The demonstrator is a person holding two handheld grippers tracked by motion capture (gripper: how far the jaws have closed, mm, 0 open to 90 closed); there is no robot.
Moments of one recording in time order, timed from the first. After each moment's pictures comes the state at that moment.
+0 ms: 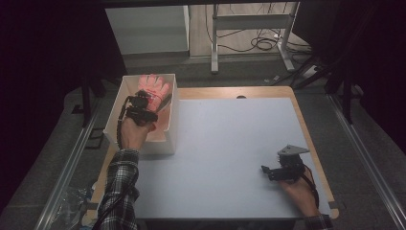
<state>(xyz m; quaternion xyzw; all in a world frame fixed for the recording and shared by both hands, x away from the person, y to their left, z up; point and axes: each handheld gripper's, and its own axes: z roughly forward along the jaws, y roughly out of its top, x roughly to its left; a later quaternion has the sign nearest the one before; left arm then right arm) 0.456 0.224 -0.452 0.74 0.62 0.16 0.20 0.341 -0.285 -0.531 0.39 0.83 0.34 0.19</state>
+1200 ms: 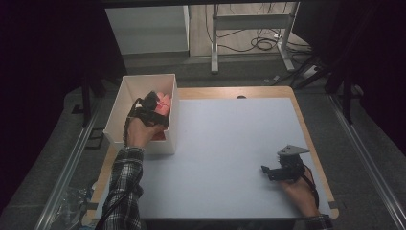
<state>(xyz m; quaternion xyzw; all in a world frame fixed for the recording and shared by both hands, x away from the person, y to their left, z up) 0.472 0.209 -0.467 0.76 0.63 0.09 0.15 0.341 -0.285 -0.531 0.39 0.83 0.34 0.19</state>
